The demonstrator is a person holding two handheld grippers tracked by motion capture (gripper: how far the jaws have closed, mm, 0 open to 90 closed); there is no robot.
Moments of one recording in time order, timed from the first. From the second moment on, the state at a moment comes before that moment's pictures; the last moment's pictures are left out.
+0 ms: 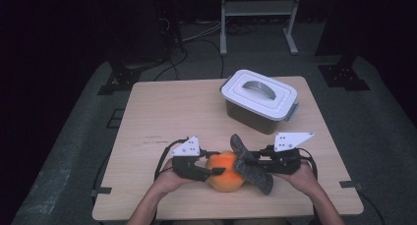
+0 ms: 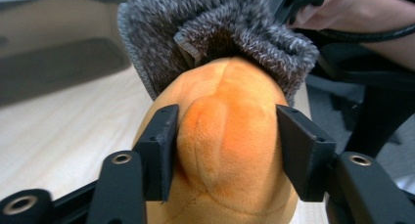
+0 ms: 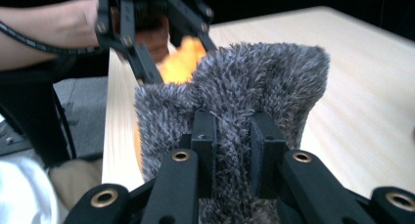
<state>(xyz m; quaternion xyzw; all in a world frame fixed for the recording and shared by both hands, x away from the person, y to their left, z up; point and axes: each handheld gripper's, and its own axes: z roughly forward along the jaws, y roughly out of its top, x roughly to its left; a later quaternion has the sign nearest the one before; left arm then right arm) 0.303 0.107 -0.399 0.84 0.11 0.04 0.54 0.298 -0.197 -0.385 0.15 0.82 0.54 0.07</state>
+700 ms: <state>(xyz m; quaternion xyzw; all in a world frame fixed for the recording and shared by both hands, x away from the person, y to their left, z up) 0.312 0.123 -0.406 0.83 0.14 0.04 0.54 0.306 -0.183 -0.409 0.16 0.84 0.52 0.04</state>
